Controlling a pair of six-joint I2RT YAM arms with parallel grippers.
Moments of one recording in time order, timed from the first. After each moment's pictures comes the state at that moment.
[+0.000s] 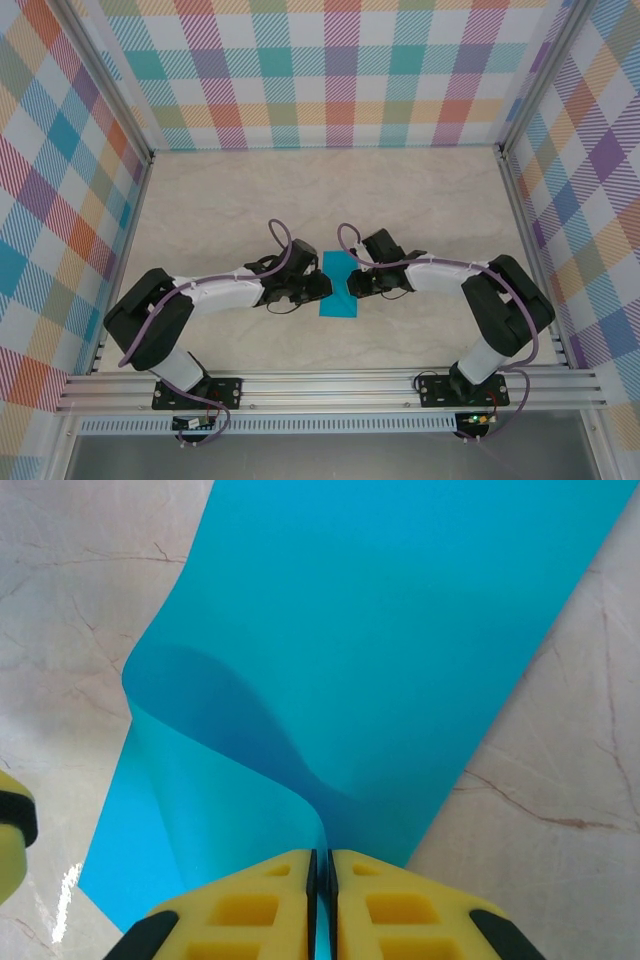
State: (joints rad) left arm -0.79 1.58 0.80 -0.13 0.21 -0.95; right arm 0.63 1.62 0.77 -0.23 -0.31 0.34
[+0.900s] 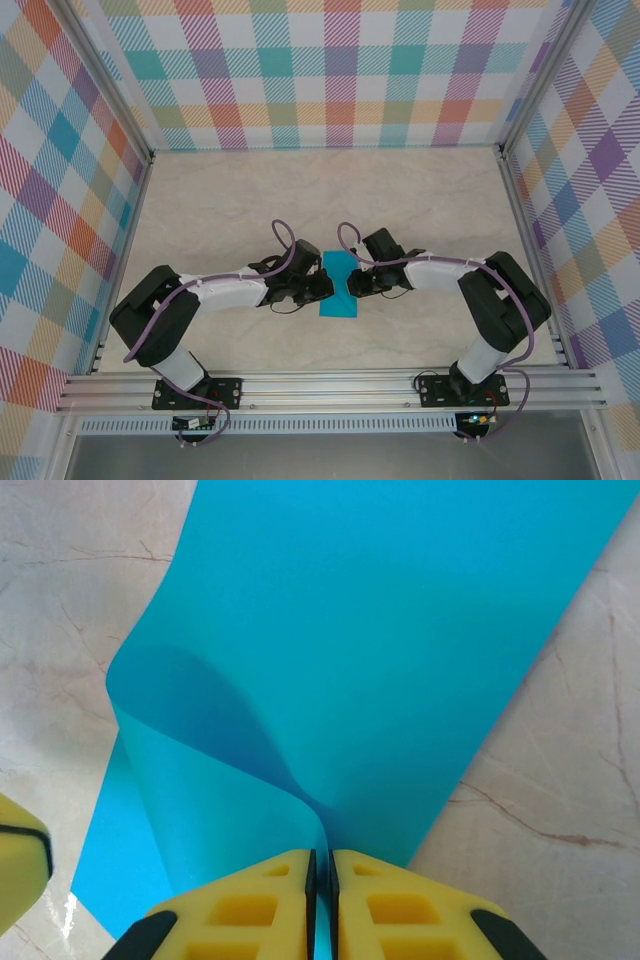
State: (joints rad) left arm -0.80 1.61 0.80 -0.10 0.22 -0.97; right arm 0.61 1.65 0.79 -0.23 -0.34 0.33
